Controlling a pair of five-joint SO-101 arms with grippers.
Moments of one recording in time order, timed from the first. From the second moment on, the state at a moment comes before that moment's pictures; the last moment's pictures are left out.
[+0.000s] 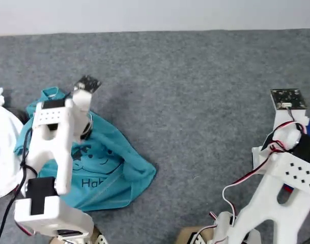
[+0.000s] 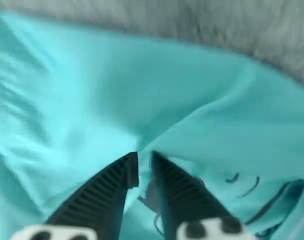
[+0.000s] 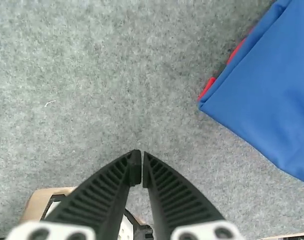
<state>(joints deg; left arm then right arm) -10.2 5.3 17.8 71.4 -24.4 26.5 -35.8 20.0 100.5 27.1</state>
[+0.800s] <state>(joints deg) 3.4 26.7 -7.4 64.1 -20.7 26.5 -35.8 20.0 100.5 27.1</state>
